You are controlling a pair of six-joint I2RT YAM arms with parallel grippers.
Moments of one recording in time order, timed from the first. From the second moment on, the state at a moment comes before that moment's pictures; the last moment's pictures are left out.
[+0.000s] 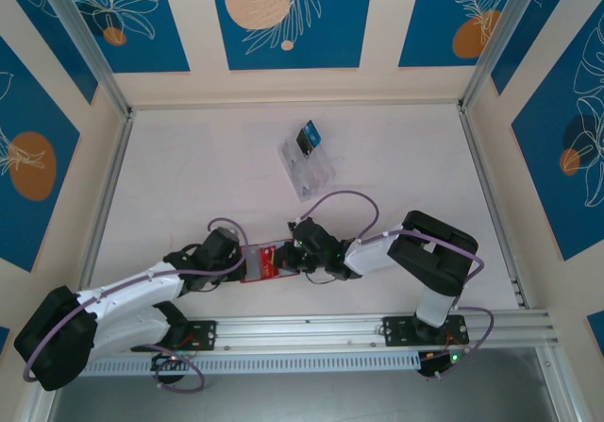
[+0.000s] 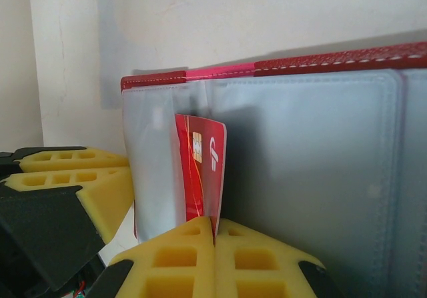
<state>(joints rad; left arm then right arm) -0.73 1.02 0.34 -0.37 -0.02 -0.73 1.01 1.74 0.63 0.41 -0.23 1.12</state>
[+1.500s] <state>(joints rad) -0.73 1.02 0.34 -0.37 -0.02 -0.73 1.05 1.84 0.78 0.36 -0.24 1.08</state>
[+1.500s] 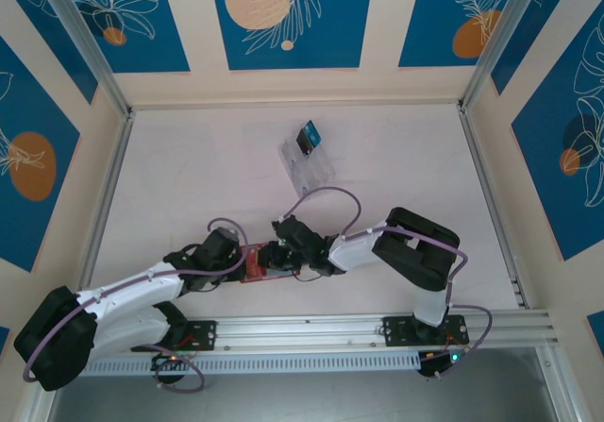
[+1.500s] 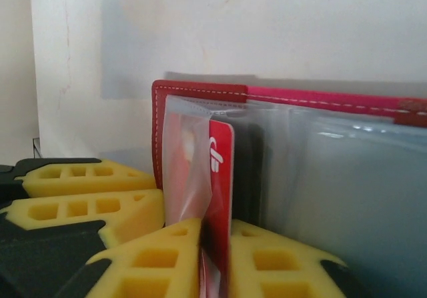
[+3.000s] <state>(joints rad) -0.73 1.02 0.34 -0.38 -0.03 -0.74 1.03 1.83 0.97 -0.13 -0.26 0.90</state>
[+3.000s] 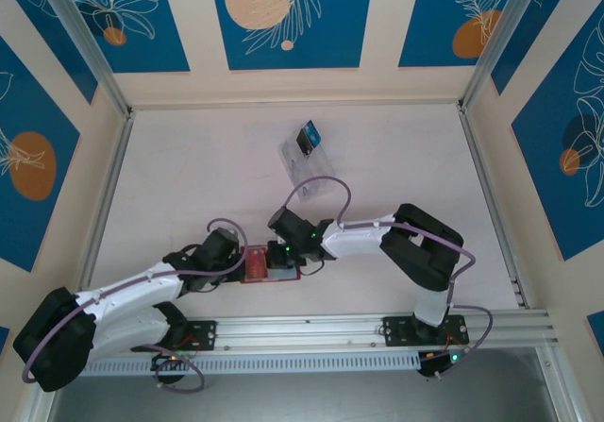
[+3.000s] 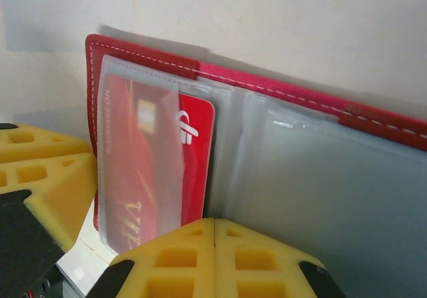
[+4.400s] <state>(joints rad) -0.73 1.02 0.34 -0.37 -0.03 -0.74 1.05 1.89 1.19 -0.55 0.09 0.65</state>
